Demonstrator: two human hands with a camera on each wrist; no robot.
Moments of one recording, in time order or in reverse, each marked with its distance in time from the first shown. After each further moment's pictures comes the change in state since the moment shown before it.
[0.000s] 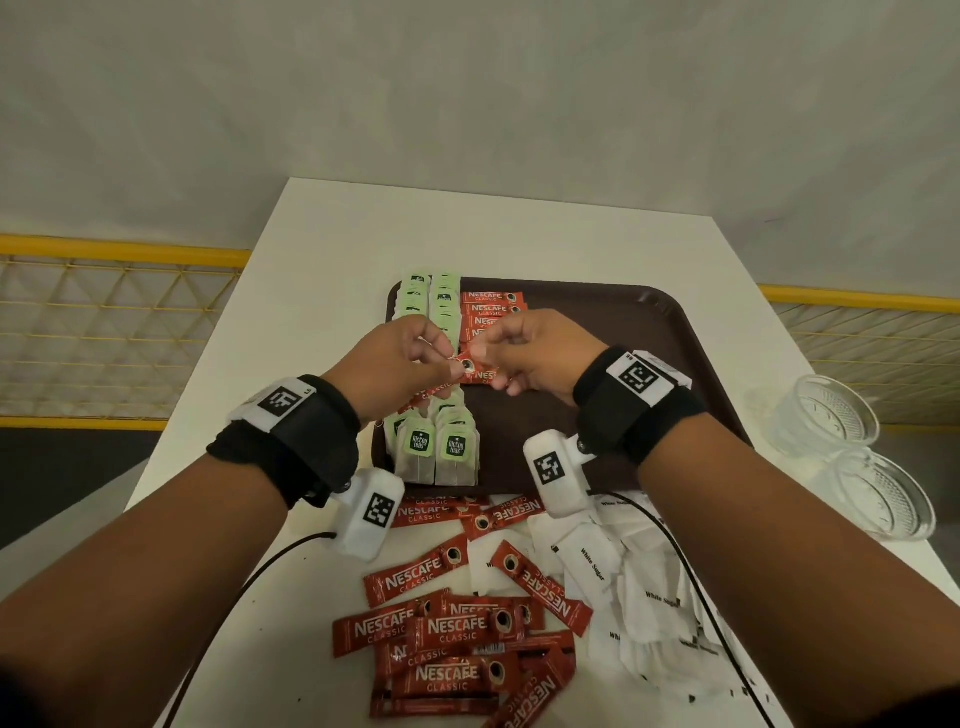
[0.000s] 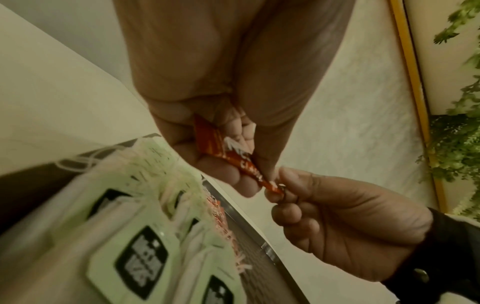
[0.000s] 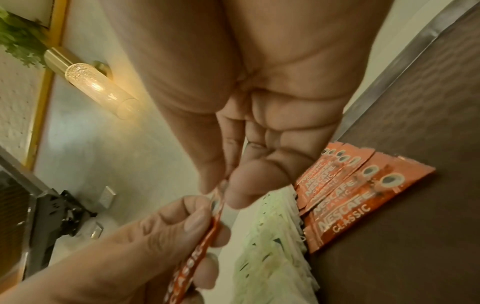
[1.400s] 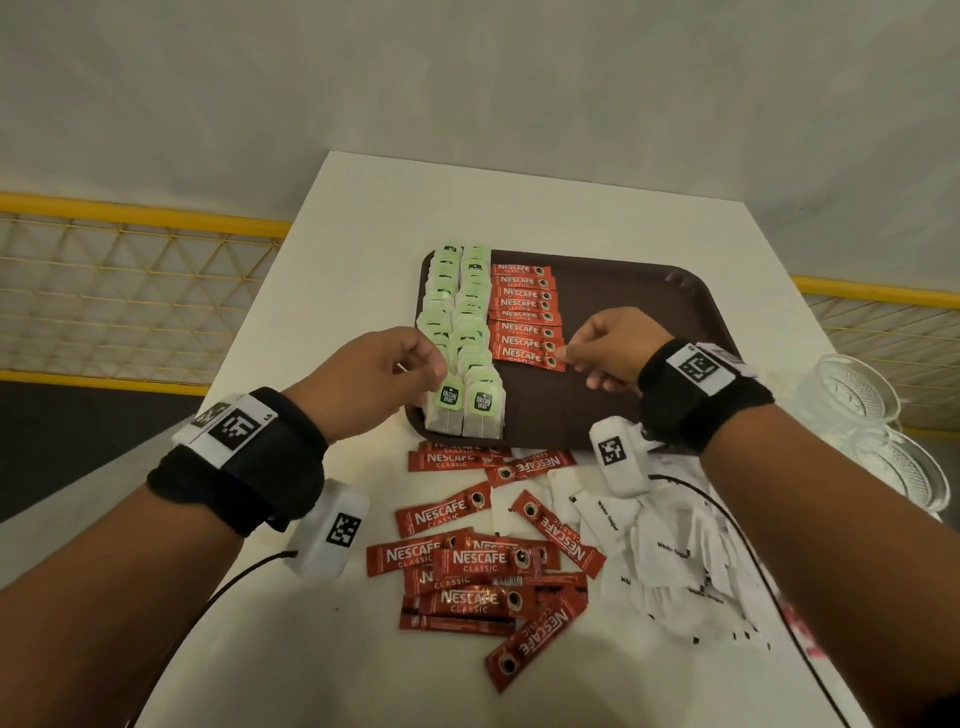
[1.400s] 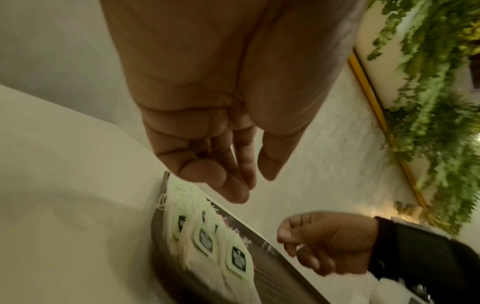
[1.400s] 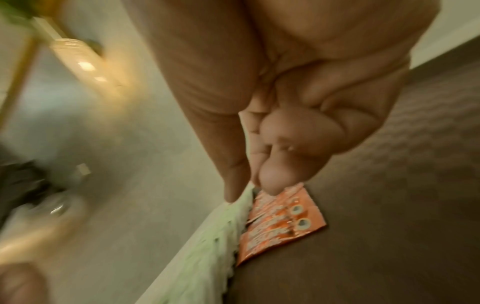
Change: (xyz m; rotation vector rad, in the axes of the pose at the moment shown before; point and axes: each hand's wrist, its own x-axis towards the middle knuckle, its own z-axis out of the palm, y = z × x) left_hand -0.078 -0.008 -0.019 0.264 -0.001 0.001; right_hand -0.034 0.017 -0.022 -0.320 0.222 0.314
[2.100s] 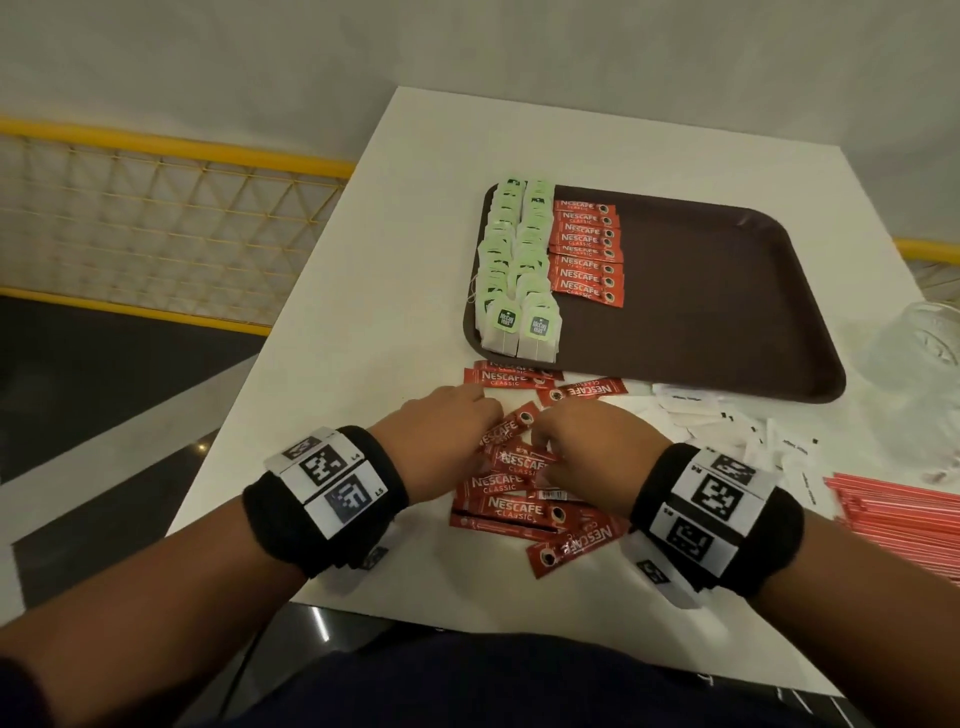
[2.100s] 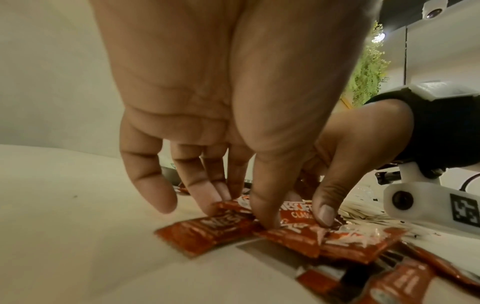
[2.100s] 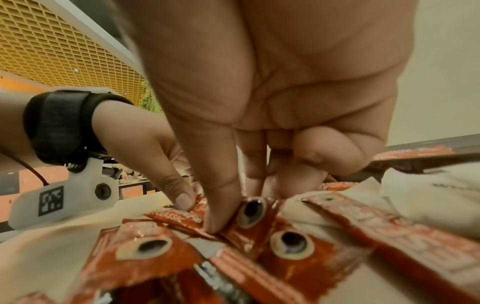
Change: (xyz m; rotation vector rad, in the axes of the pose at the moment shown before) left_hand -0.087 -0.023 0.069 0.694 -0.313 0.035; right_hand -0.132 0.027 0.106 -0.824 -0.270 -0.520
